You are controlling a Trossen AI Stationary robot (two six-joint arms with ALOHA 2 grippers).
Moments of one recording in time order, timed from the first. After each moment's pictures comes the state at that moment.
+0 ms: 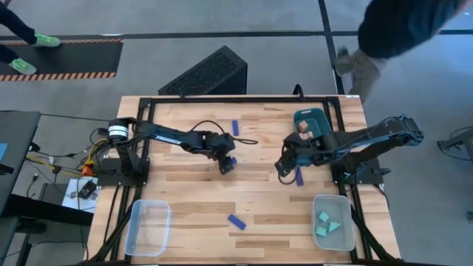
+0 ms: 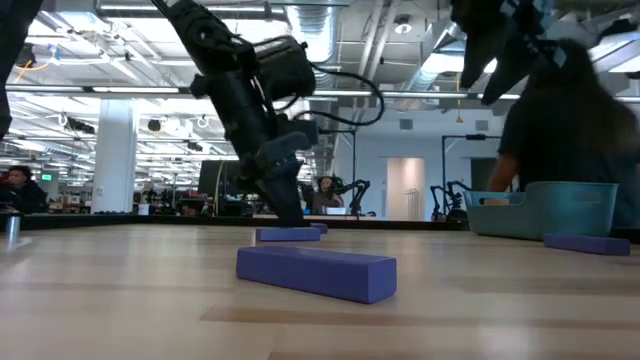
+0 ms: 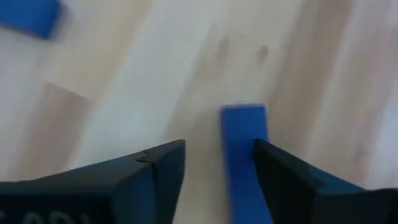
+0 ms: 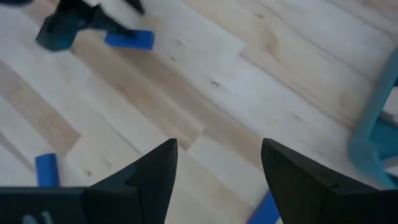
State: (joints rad) left arm 0.13 1.82 1.03 -0.26 -0.02 -0.28; right arm 0.20 1.29 1.13 -1.00 0.35 1.08
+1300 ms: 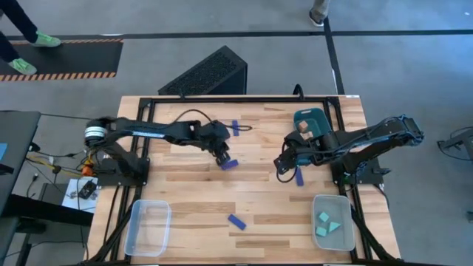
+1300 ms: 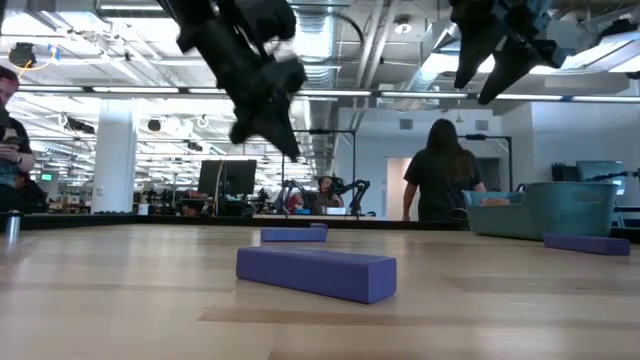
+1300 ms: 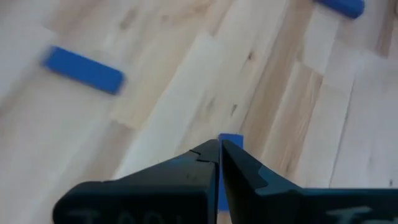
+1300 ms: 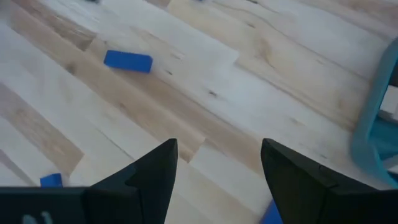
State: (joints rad) left arm 0.17 1.57 1.05 -0.38 -0.02 -0.33; right arm 0.20 1.29 1.13 -0.99 0.39 1.15
